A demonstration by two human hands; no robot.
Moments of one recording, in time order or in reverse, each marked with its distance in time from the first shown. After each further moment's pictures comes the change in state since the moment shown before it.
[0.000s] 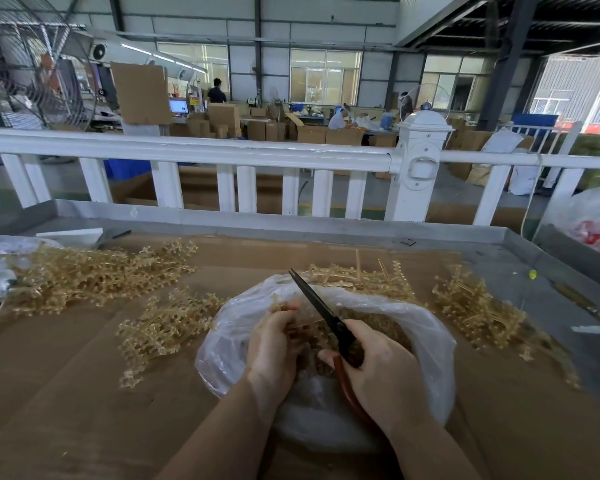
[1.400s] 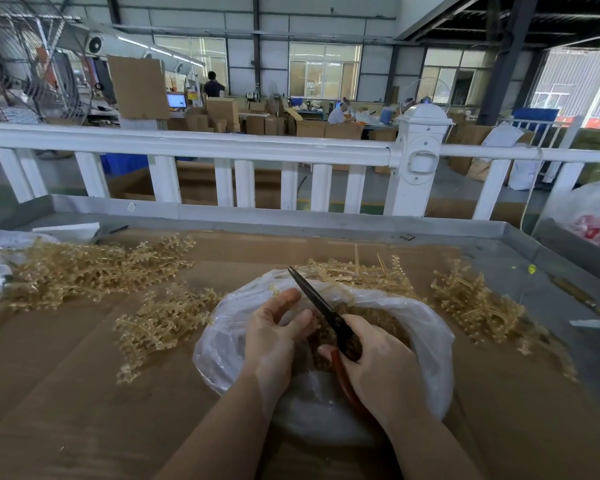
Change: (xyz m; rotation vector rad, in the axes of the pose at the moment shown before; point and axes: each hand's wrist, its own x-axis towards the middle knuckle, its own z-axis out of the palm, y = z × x) left_hand 0.003 -0.007 -0.007 0.126 -0.086 0.166; right_hand 0.000 0.004 0.003 -0.011 -0.001 0.033
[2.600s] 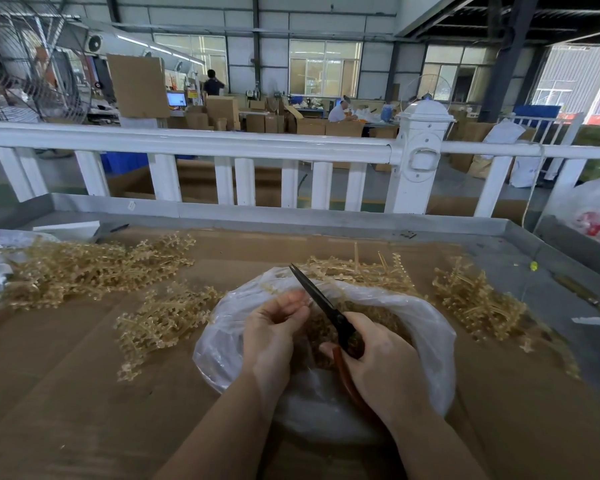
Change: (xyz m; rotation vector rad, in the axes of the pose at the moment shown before) left_hand -0.004 0.005 0.007 0.064 0.089 0.052; right_hand 0.001 0.002 0.000 0.015 0.011 -0.013
